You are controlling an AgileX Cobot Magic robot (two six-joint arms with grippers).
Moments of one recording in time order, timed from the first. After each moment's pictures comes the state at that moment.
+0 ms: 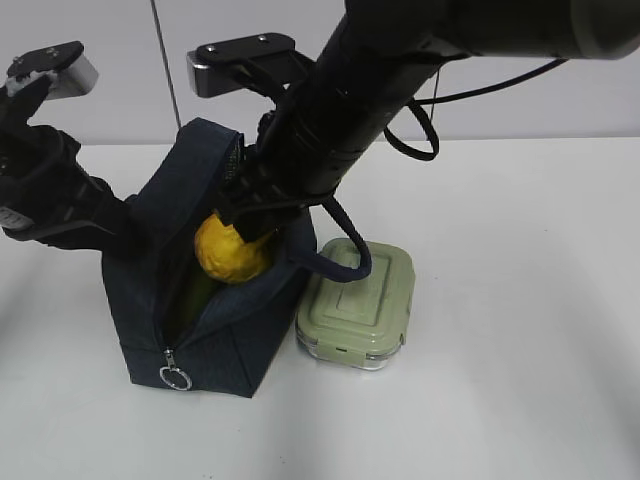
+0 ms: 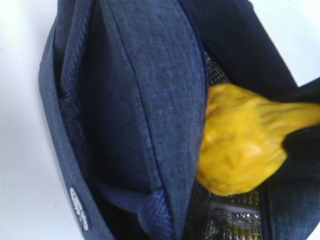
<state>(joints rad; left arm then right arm) -0.23 1.45 -0.98 -0.56 0.80 0.55 0.63 1.87 -1.57 0.31 0.82 -0.34</state>
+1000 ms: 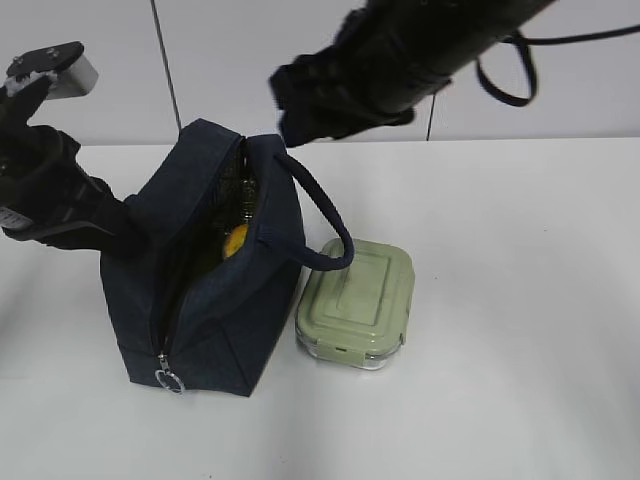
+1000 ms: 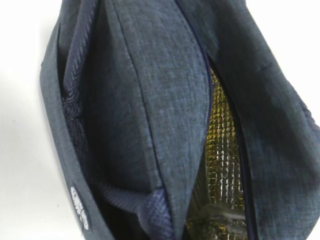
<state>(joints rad) -0.23 1.45 -0.98 -0.55 0.79 0.55 0.47 1.68 -1.43 0.32 0.68 -0.13</state>
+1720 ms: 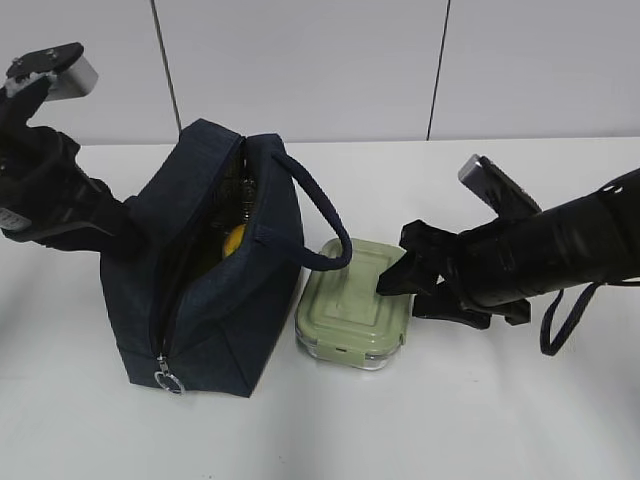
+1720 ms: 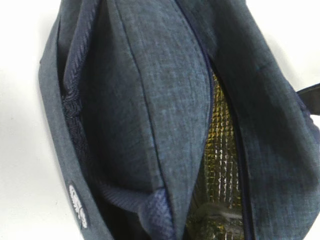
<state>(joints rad) -0.23 1.45 -0.98 -0.55 0.80 0.55 0.22 1.77 -0.84 1.48 0.52 -0.86</state>
